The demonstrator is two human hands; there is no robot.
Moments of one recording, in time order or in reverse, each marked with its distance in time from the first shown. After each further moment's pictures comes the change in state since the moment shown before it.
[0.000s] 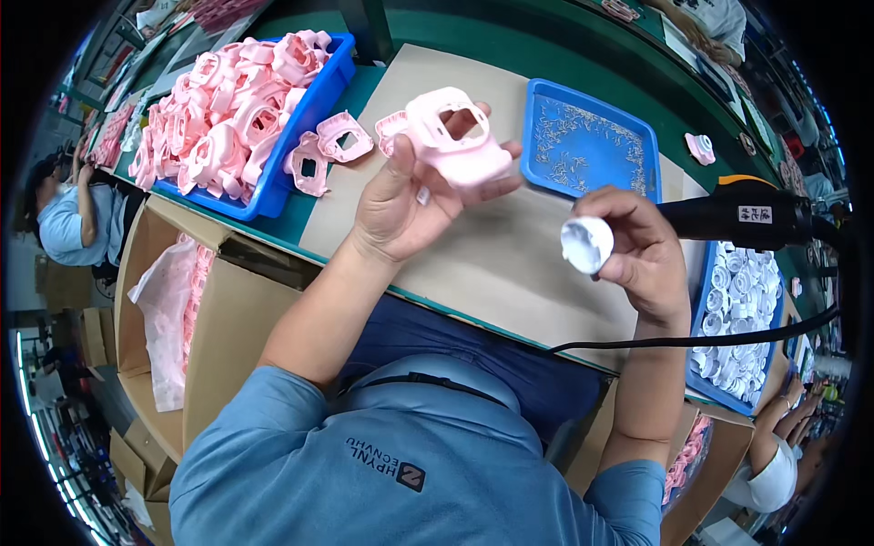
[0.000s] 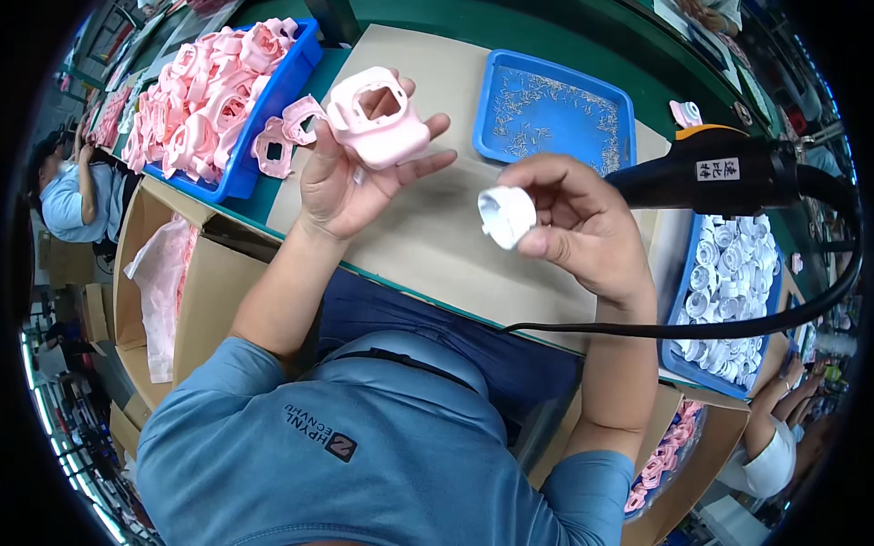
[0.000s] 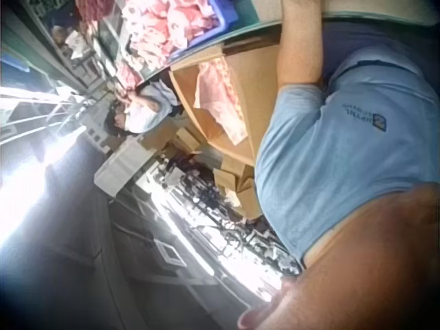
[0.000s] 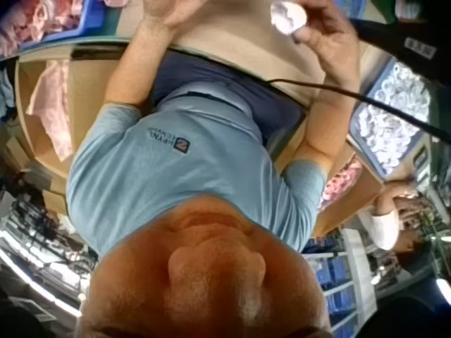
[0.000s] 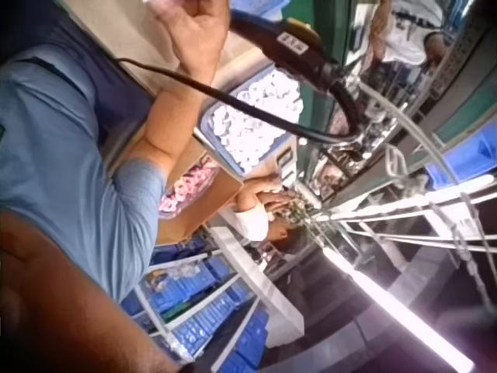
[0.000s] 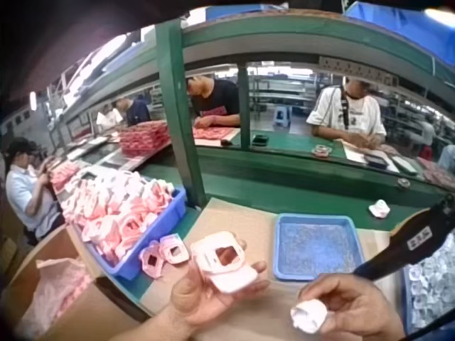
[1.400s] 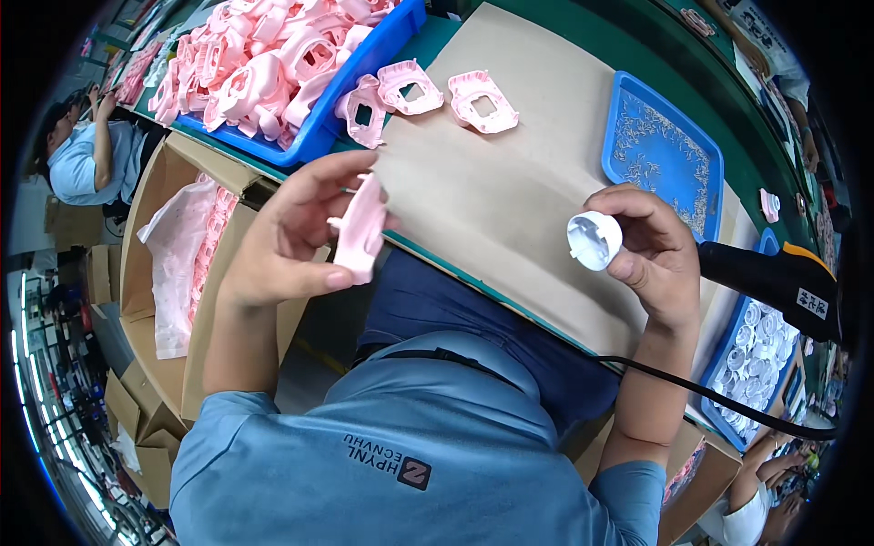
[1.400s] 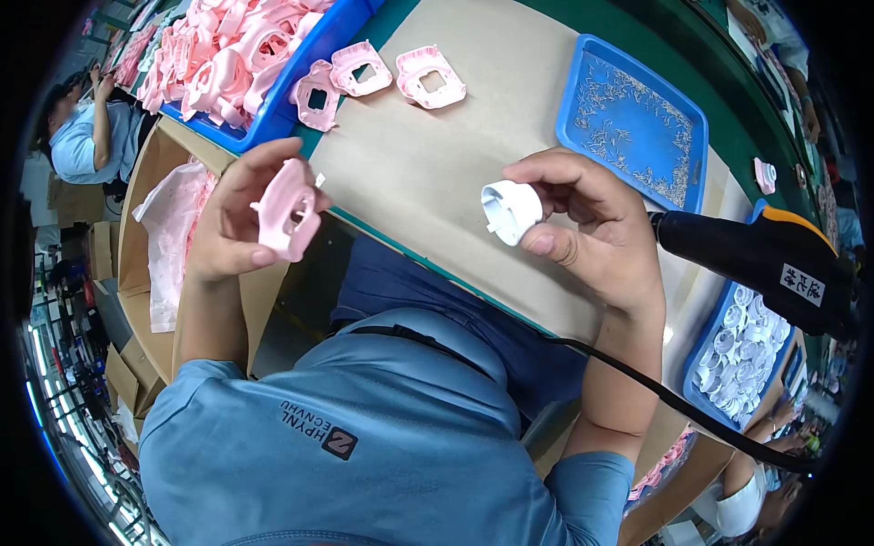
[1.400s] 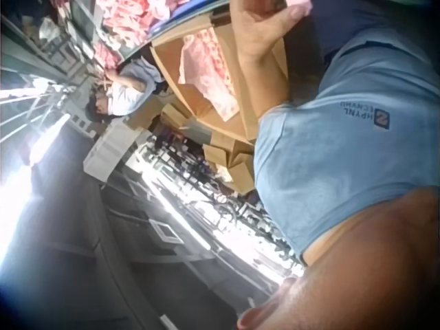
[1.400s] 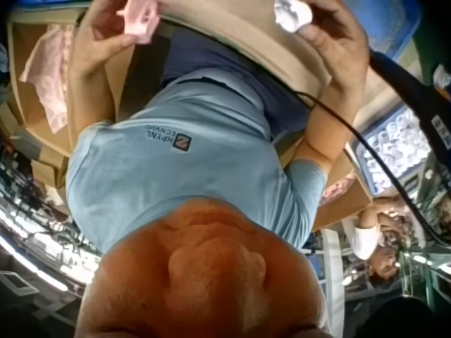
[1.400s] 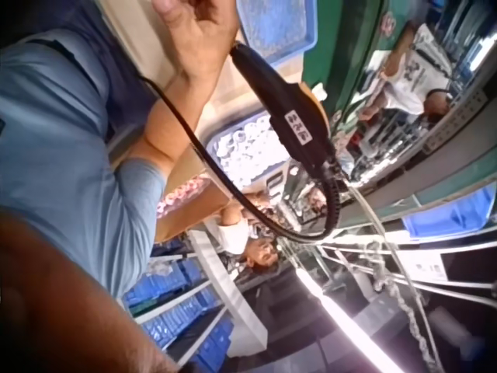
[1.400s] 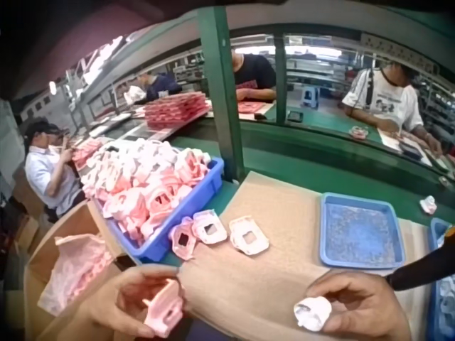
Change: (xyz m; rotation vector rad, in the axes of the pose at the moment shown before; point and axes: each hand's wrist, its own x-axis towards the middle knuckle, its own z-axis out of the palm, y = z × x) left_hand -0.128 0.125 0.005 0.918 0.218 -0.259; right_hand 0.045 0.034 0.044 -0.062 0.032 0.001
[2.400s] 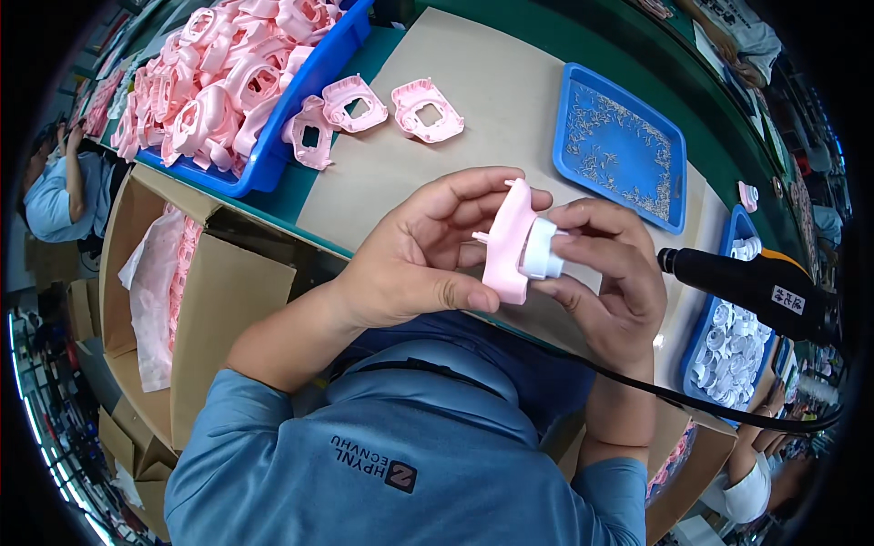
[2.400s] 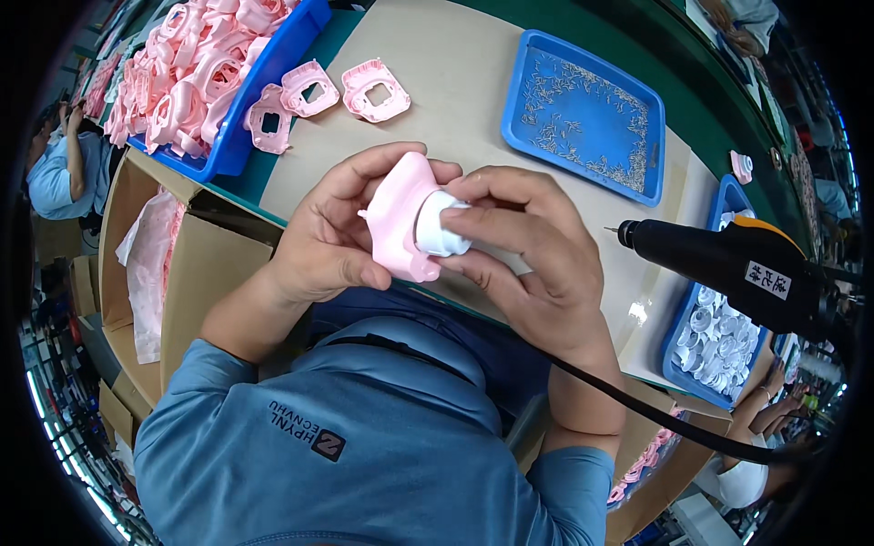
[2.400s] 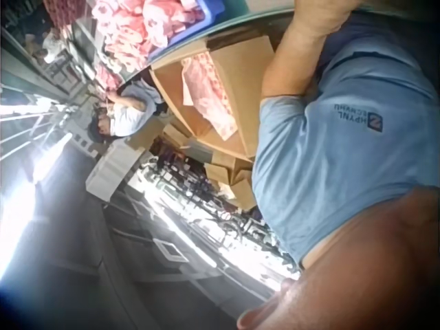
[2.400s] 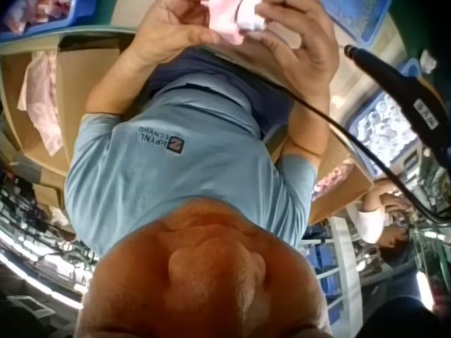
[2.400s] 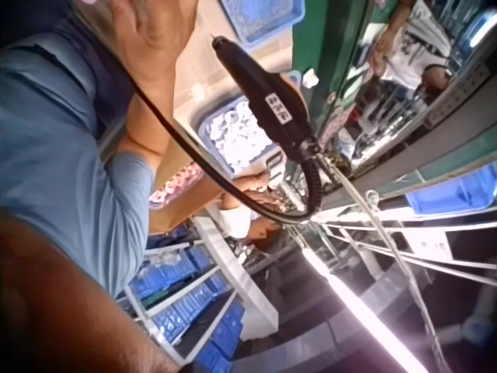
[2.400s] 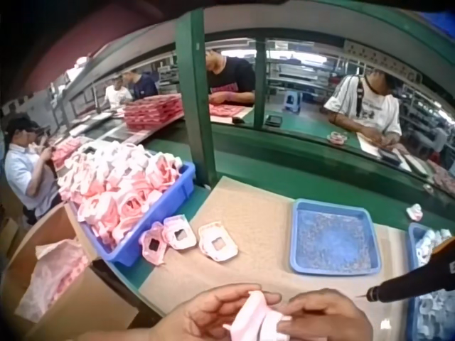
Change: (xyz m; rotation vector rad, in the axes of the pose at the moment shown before) left_hand 0.077 -0.023 0.105 -0.671 -0.223 0.064; right_hand -0.016 -0.020 0.026 -0.522 0.171 -0.329
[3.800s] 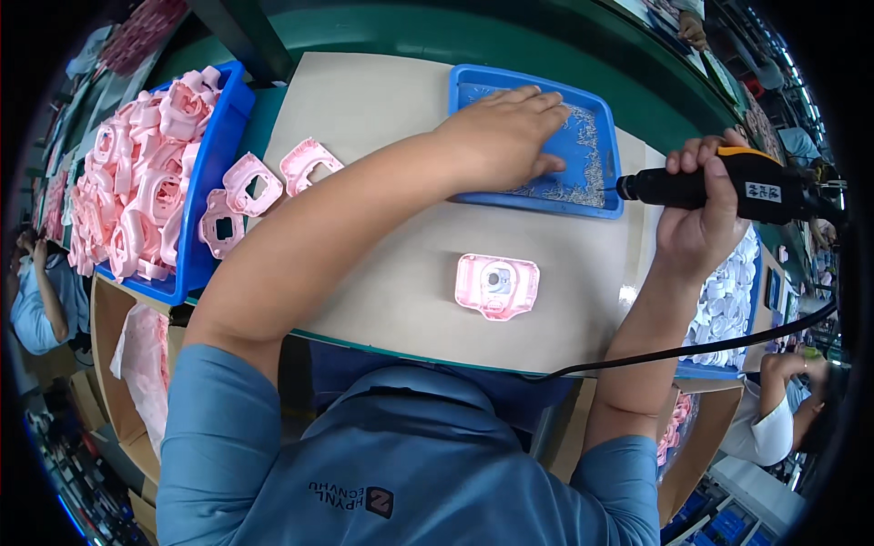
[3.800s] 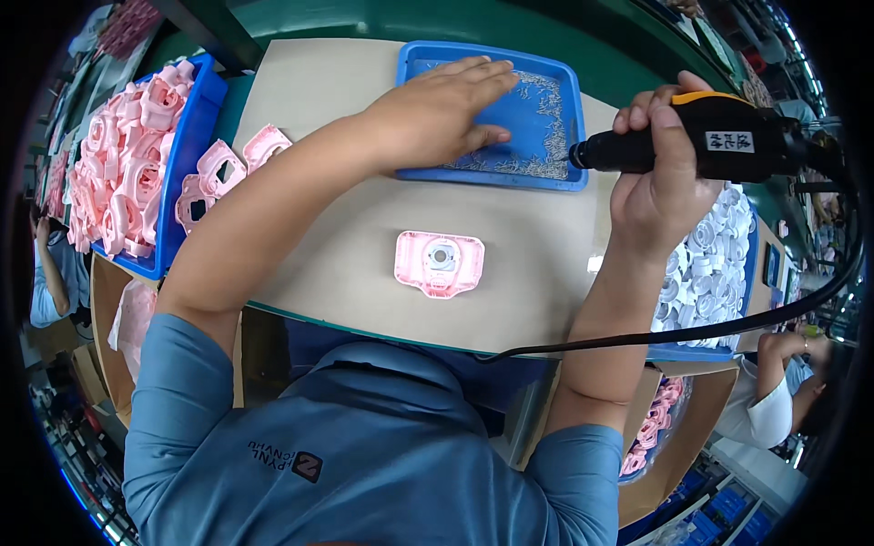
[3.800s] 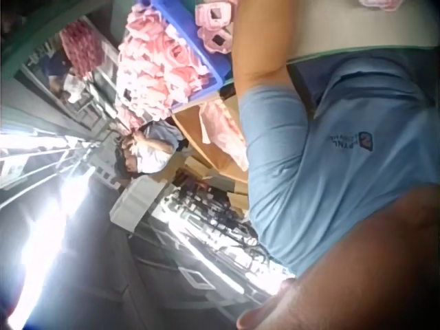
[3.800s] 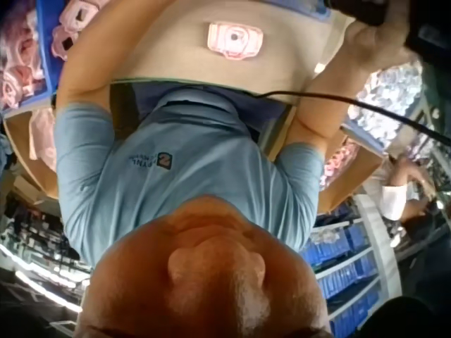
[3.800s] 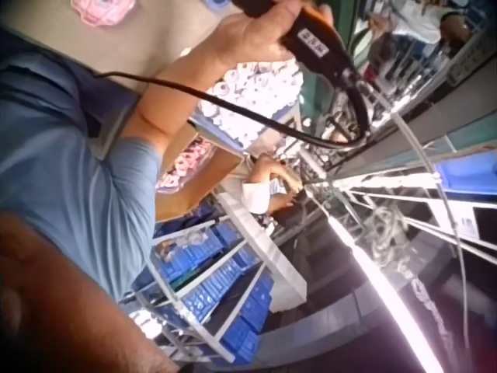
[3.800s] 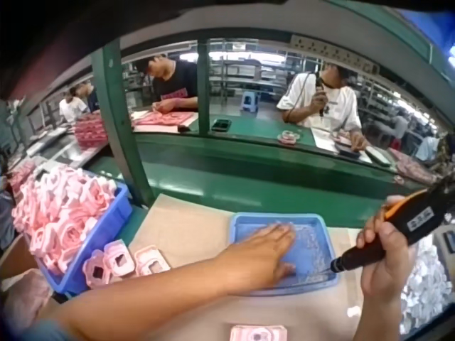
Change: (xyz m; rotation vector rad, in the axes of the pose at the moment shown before) left_hand 0.210 -0.049 0.003 1.765 -0.392 0.371; right_hand 0.020 0.048 -0.138 0.265 0.742 -0.083
